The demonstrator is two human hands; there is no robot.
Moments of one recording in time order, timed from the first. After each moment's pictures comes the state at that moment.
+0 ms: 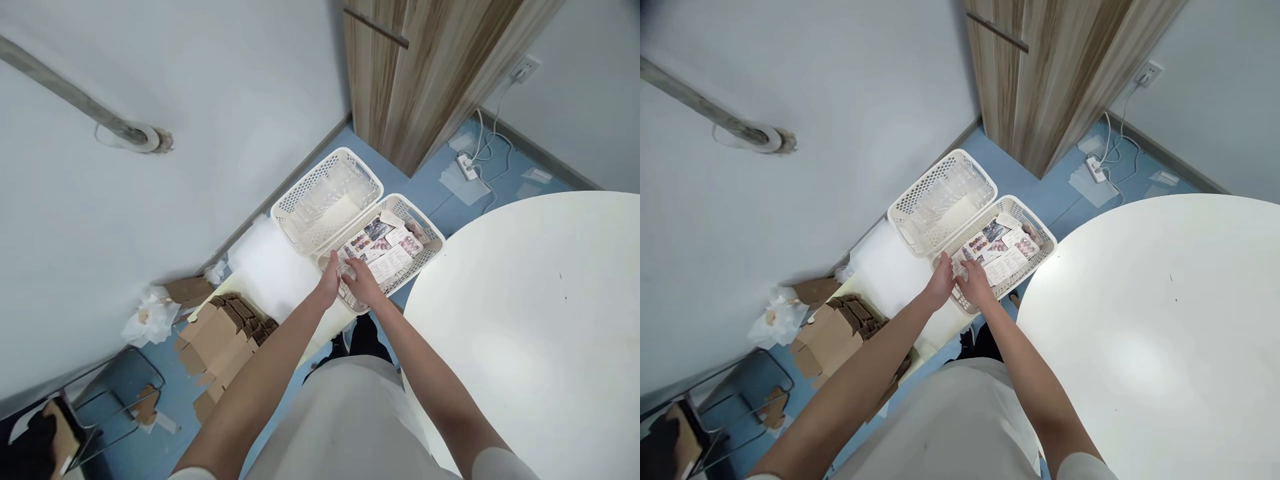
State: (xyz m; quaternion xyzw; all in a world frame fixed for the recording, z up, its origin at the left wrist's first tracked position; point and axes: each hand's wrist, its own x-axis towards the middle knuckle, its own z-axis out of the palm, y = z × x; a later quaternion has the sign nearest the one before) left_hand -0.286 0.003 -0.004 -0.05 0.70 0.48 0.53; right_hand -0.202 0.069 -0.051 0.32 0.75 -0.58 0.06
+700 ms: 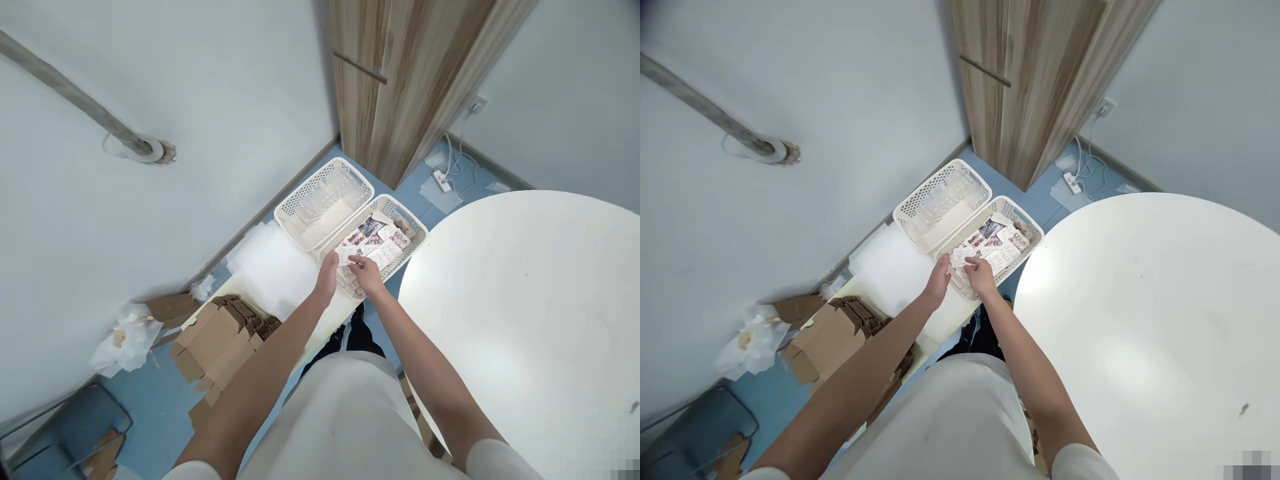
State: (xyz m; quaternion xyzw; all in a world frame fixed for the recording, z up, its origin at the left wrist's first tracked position) left_hand -0.274 -0.022 0.015 0.03 0.71 0.54 0.46; right_hand -0.197 0.065 -0.019 0.46 0.59 -0.67 -0.02
